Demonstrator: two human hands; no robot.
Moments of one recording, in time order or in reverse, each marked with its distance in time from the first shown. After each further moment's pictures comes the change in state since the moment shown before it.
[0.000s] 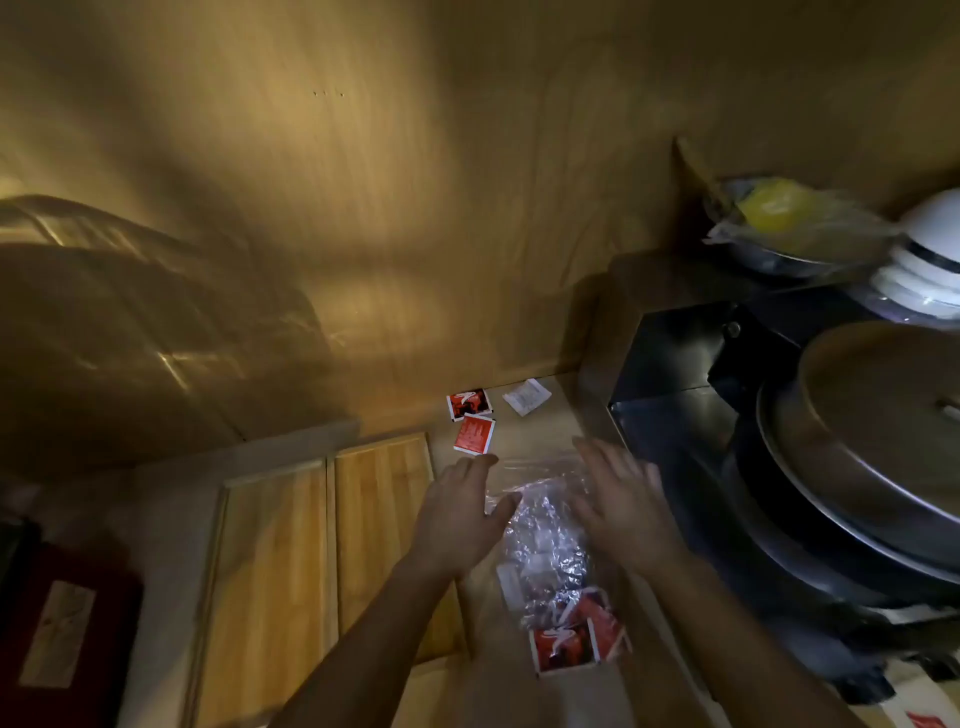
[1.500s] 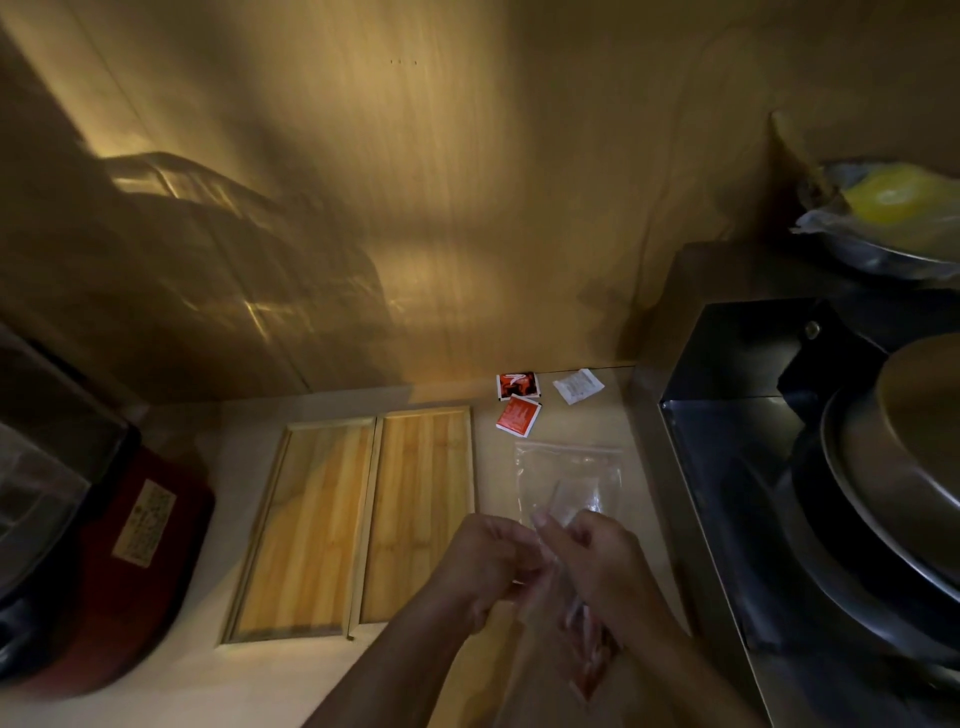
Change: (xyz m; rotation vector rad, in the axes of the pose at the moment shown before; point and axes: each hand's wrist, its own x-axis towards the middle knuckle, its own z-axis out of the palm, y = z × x) left_hand -0.068 0.052 -0.008 -1.058 -0.100 -0.615; right_hand -0.050 -0.041 0.014 0.772 -0.149 0.138
